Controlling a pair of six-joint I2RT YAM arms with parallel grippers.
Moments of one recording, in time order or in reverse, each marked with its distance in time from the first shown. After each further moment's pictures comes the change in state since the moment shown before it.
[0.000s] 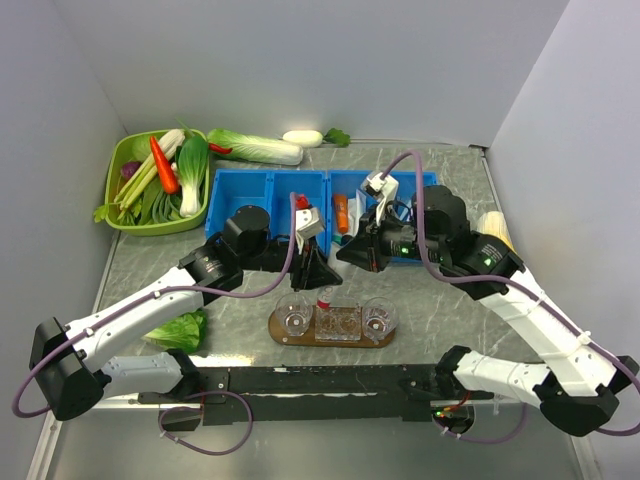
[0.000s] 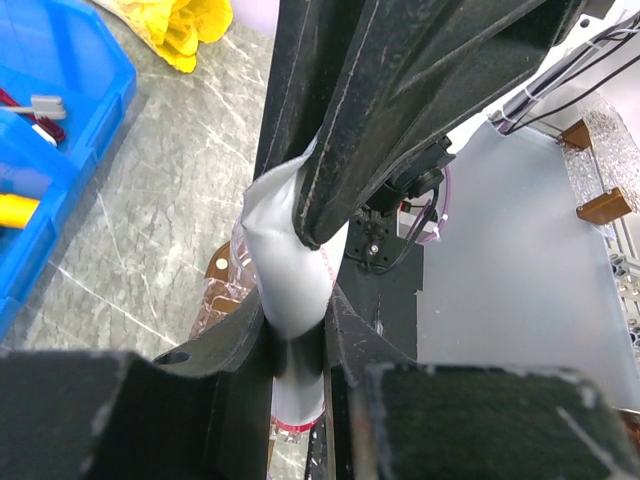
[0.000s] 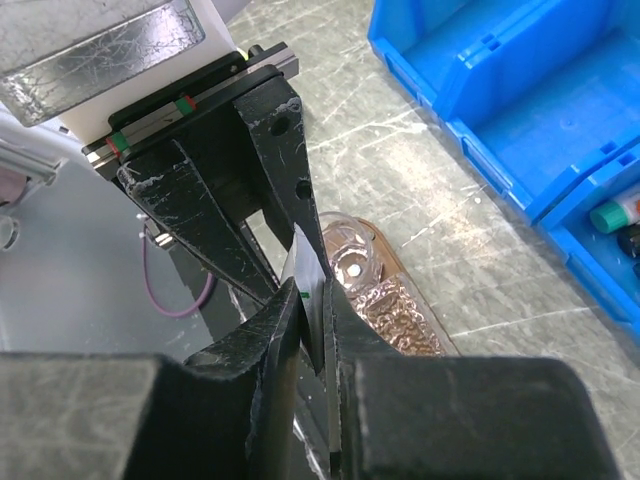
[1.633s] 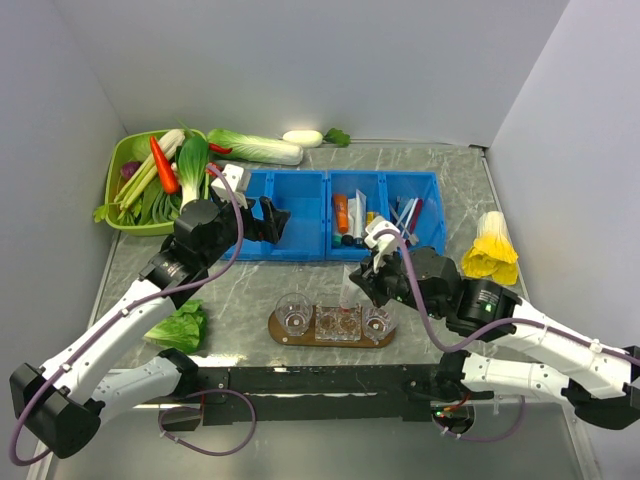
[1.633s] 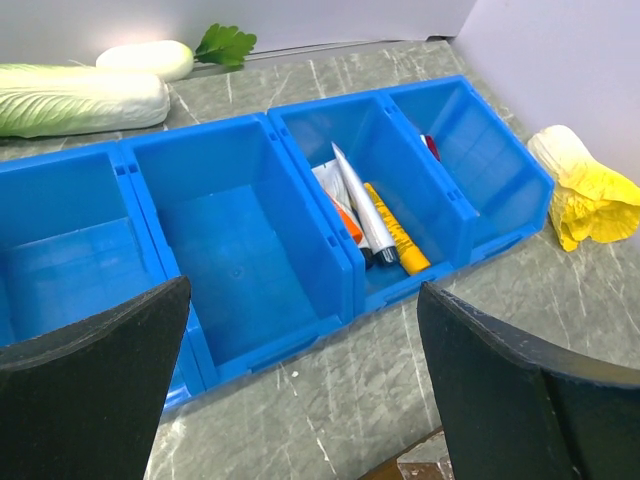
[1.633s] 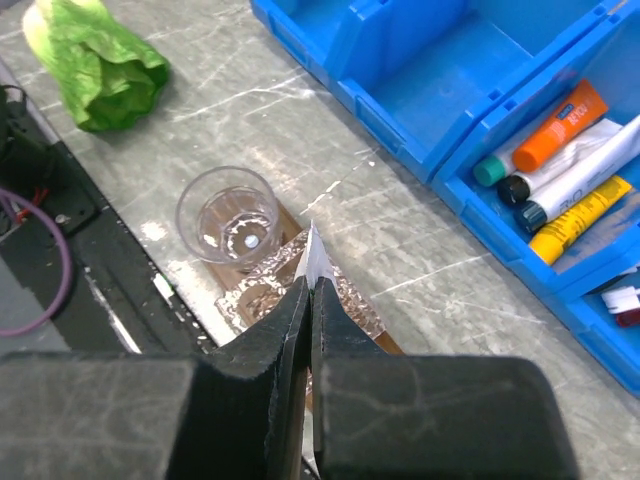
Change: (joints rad) left arm 0.257 -0.177 -0.075 0.009 -0.704 -0.053; right arm 0.353 -0.209 -0.287 0.074 0.577 -0.070
